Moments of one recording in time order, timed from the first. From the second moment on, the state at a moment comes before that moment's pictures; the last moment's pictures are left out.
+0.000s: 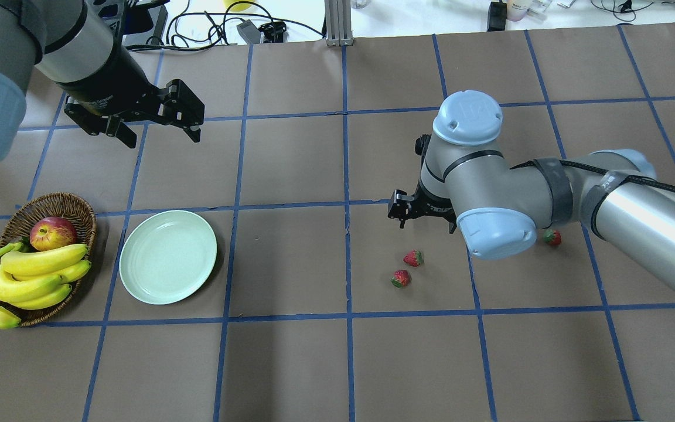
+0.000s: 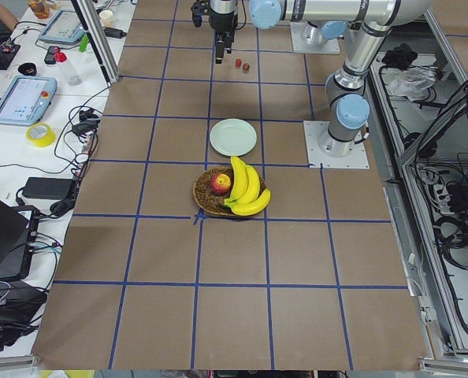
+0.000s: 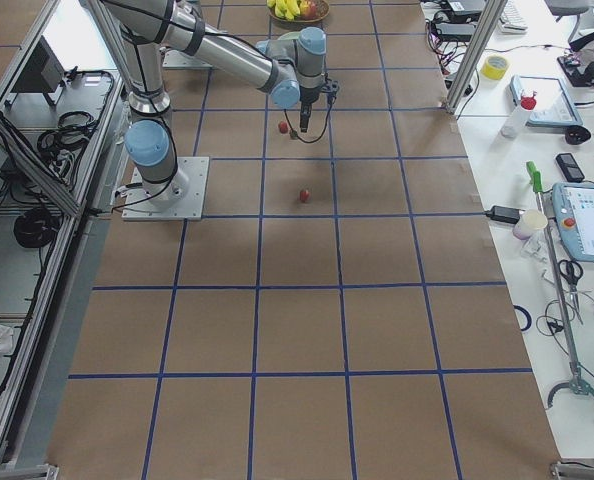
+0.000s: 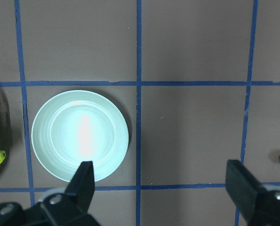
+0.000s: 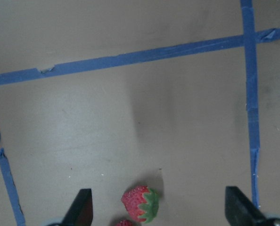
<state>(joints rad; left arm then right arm) -1.55 -1.52 -1.63 -1.47 1.52 -0.01 1.74 -1.35 2.03 -2.22 -1.54 0.32</state>
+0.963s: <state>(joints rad) -1.55 -1.52 -1.63 -1.47 1.52 -0.01 1.76 -1.29 2.14 -2.35 -1.53 0.36</state>
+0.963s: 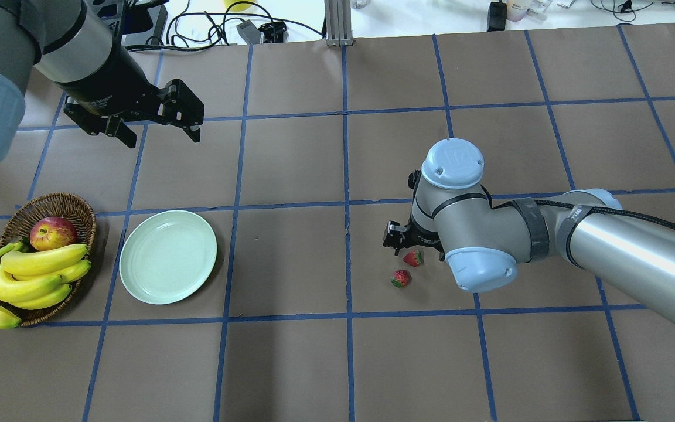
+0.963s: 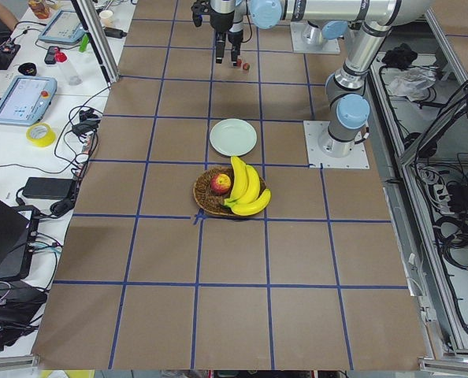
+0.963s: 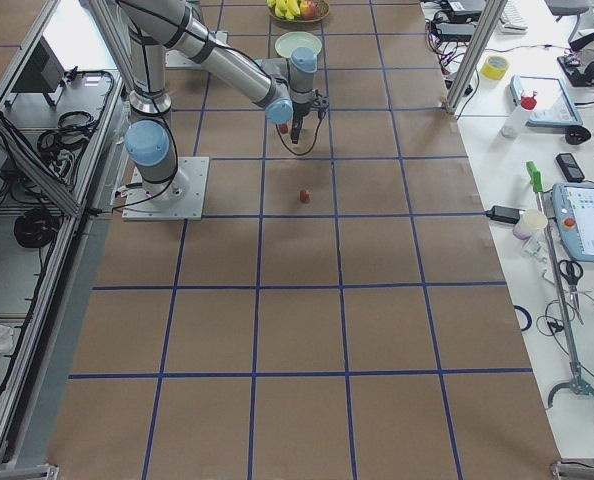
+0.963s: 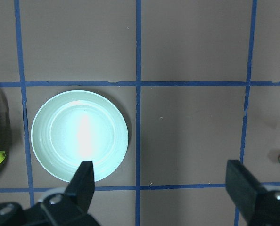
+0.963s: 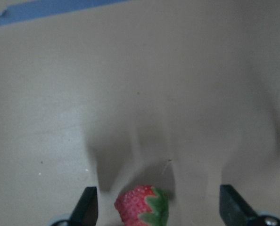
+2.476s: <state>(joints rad) -1.55 -1.53 -1.63 -1.47 1.52 -0.01 1.77 -1.30 2.05 -2.33 -1.50 0.32</state>
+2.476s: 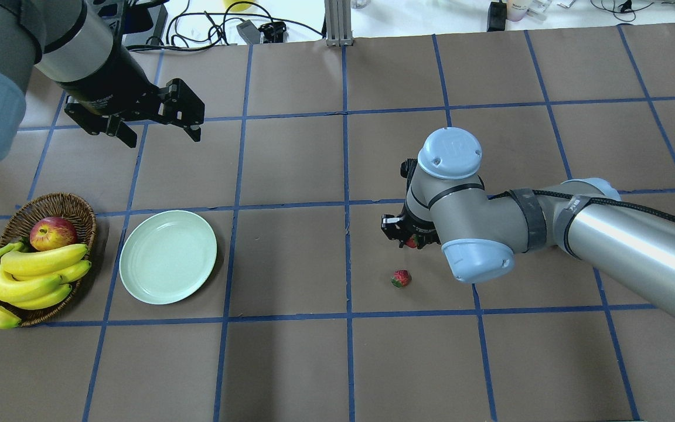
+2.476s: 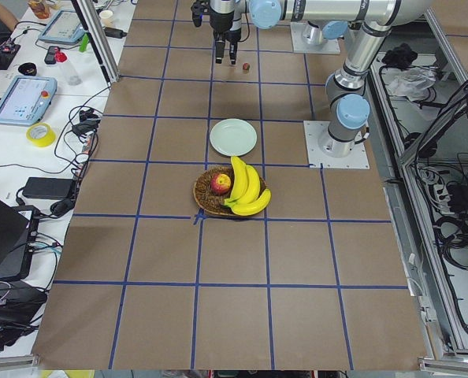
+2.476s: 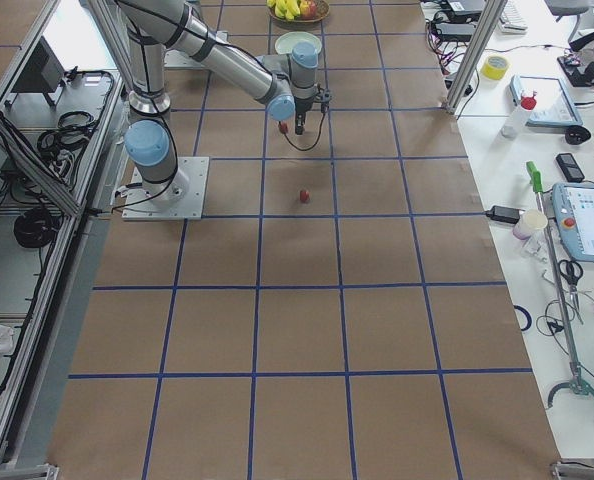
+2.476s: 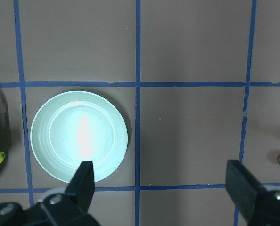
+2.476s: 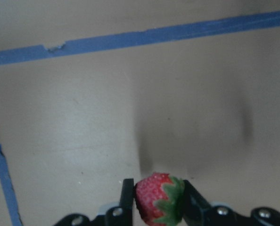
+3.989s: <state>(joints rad) -1.55 -1.53 -1.63 -1.47 1.52 -0.01 2.12 -1.00 1.62 -2.25 -1.46 0.85</state>
